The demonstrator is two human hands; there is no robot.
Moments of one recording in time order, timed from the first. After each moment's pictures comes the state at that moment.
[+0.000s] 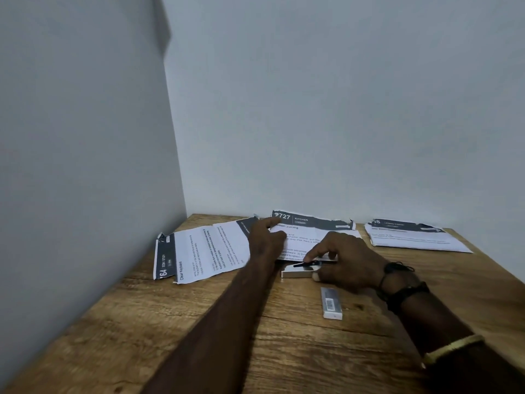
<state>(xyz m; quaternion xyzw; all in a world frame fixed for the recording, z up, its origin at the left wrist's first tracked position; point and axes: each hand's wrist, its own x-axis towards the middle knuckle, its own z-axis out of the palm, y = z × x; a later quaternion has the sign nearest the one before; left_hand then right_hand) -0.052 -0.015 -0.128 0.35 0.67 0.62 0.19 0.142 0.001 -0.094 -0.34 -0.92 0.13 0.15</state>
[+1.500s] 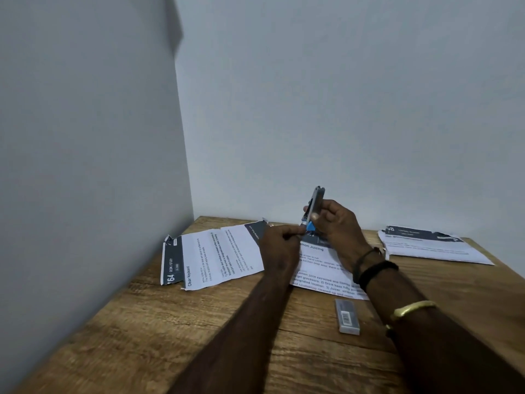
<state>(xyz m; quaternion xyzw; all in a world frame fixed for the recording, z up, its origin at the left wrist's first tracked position) -0.038 -0.025 -0.125 0.39 0.64 0.65 0.12 0.071 0.031 -0.085 -0.27 -0.65 0.53 0.48</state>
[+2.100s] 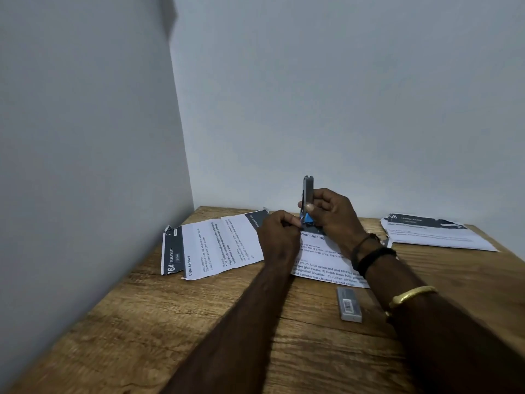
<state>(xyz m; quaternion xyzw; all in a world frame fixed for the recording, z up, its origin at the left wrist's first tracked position) -0.037 -0.033 -0.120 0.38 0.66 0.64 0.09 0.065 0.025 -0.082 -0.27 -0.71 0.46 0.46</state>
